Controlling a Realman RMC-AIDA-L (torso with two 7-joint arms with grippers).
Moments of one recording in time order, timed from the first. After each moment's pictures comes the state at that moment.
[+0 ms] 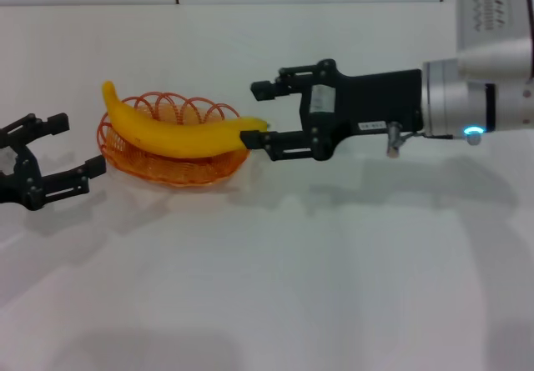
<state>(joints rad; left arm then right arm) -0.35 -1.97 0.67 0.57 1.78 1.51 -1.02 0.52 2.04 -1.38 -0.92 -1.60 -1.27 1.43</state>
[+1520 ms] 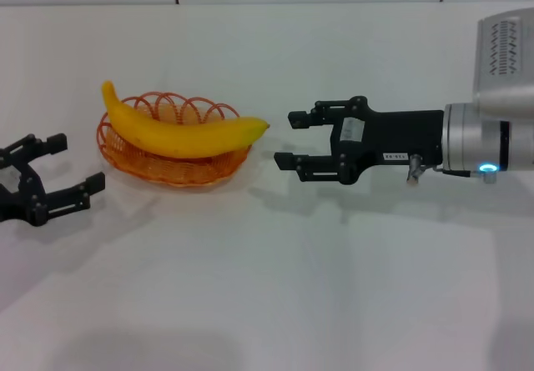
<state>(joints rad) -0.33 -1.99 0.67 0.54 1.80 1.43 -0.99 0.52 2.04 -1.31 -0.67 -1.57 -1.24 1.29</state>
